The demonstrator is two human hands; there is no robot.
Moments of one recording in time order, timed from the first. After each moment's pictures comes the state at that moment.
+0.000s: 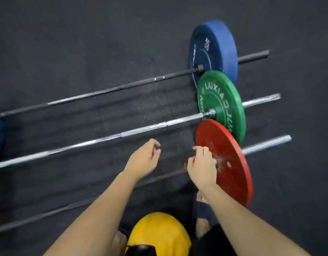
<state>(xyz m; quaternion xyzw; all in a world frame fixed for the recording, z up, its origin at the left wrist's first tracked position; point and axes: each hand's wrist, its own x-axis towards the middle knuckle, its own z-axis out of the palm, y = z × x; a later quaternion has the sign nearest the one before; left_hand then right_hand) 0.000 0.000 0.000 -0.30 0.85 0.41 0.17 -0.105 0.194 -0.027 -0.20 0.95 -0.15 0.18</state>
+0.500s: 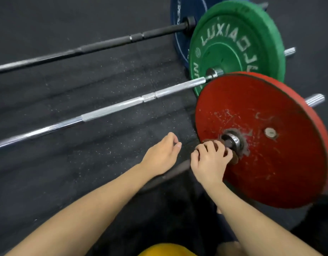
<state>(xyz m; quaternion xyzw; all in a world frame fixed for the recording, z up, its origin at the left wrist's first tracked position) -0.010 0.065 -0.278 -0.14 0.89 0.41 0.14 -0.061 0.243 -0.315 -0.20 0.98 -0.04 -0.06</state>
